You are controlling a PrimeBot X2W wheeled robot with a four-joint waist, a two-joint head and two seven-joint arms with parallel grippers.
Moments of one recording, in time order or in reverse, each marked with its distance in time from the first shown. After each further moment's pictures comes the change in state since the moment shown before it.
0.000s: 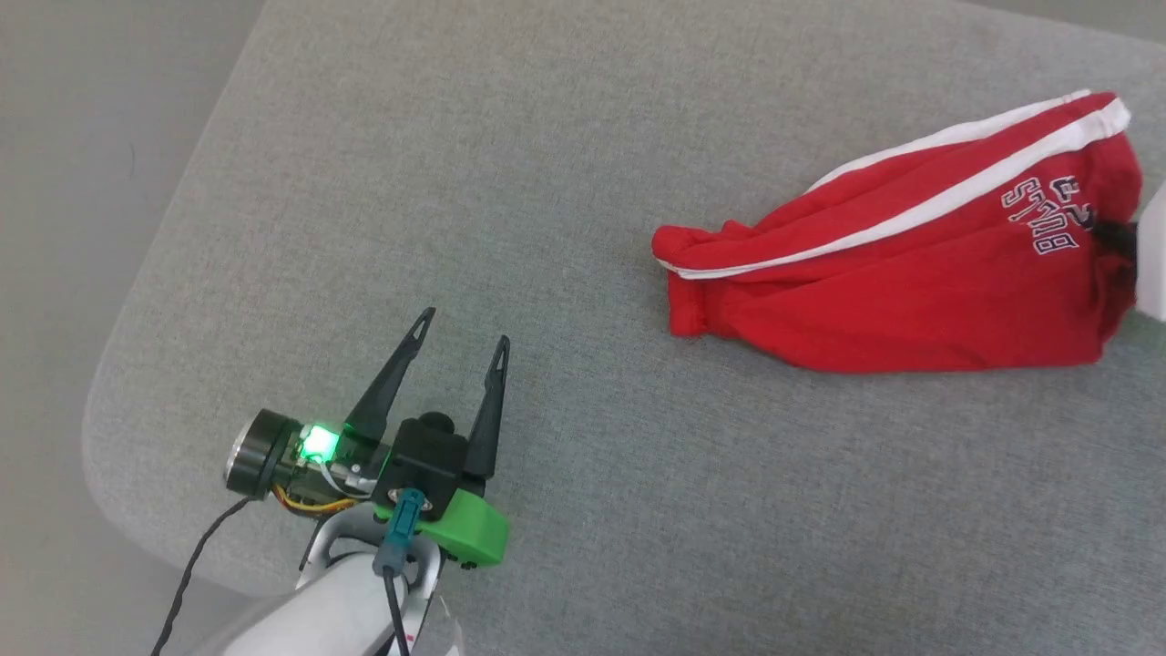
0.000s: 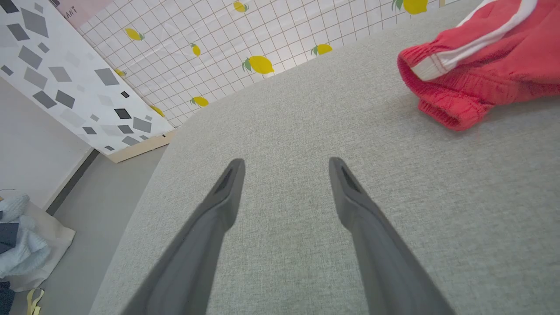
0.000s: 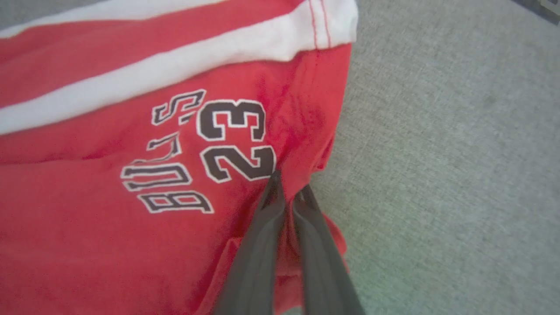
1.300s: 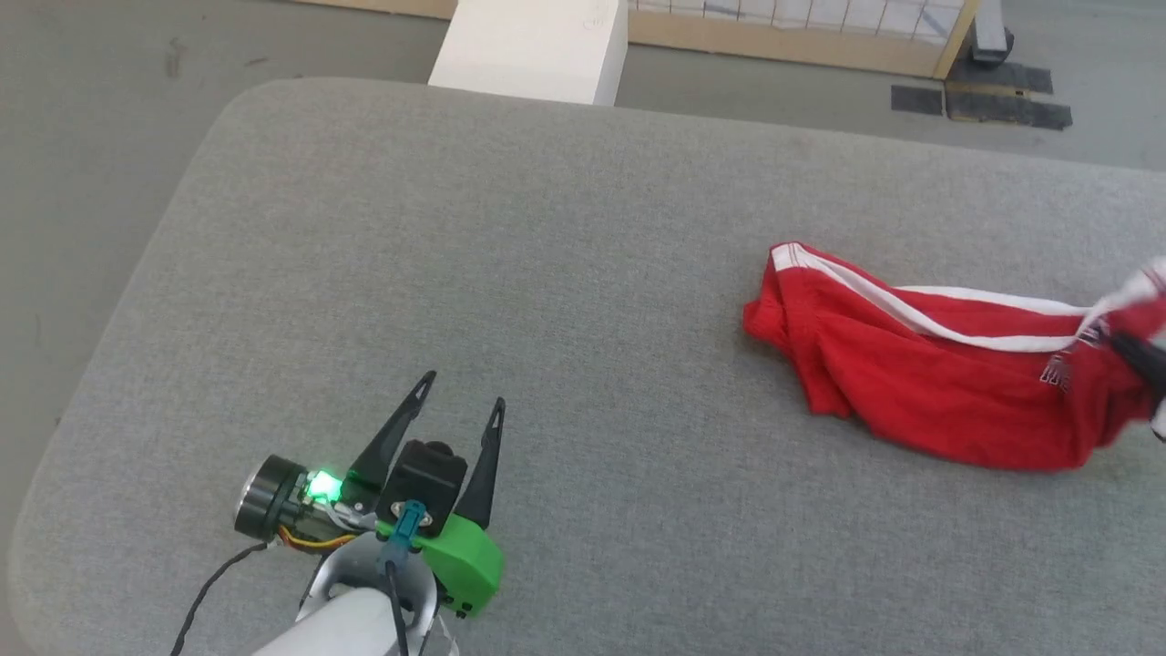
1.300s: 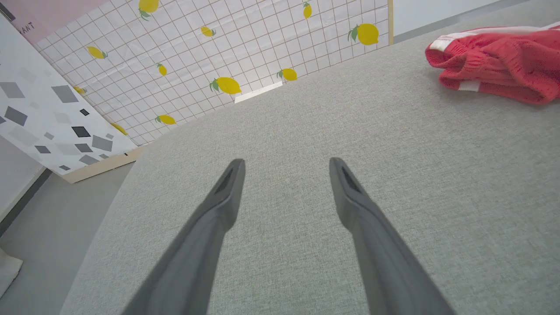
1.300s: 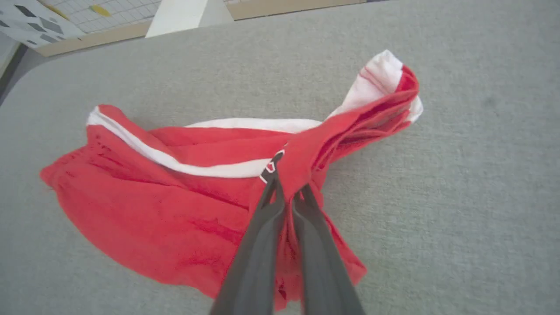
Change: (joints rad) left arm 0.046 0.013 -0.038 0.024 -0.083 -0.026 0.090; right arm 0.466 0.076 -0.517 -0.115 0.005 0.004 -0.175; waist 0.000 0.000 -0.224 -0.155
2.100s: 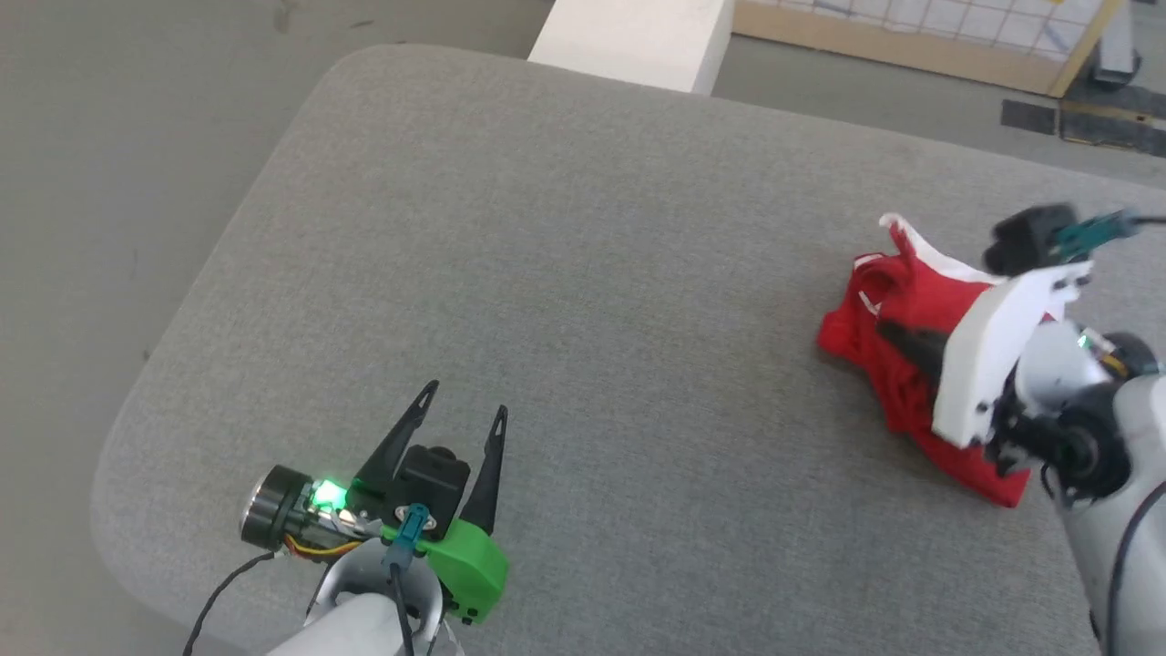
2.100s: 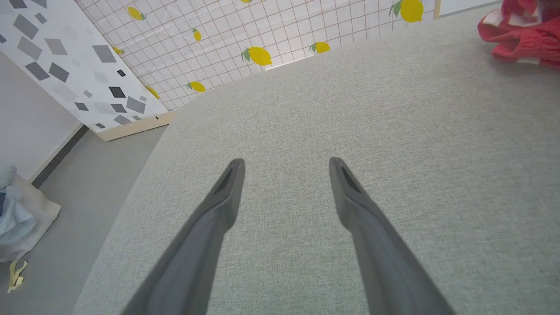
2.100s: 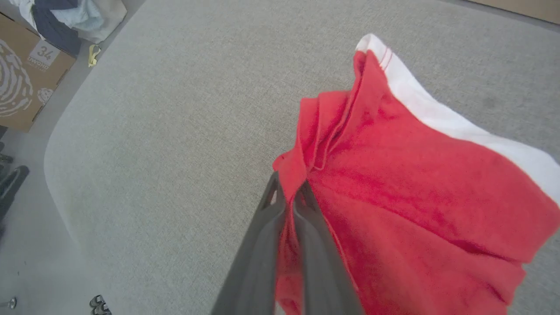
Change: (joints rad) left arm 0.008 -0.015 -0.005 0.016 -0.021 0.009 -0.004; right arm 0.018 0.361 -0.094 -0.363 -0.350 0.000 0.352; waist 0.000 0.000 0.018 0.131
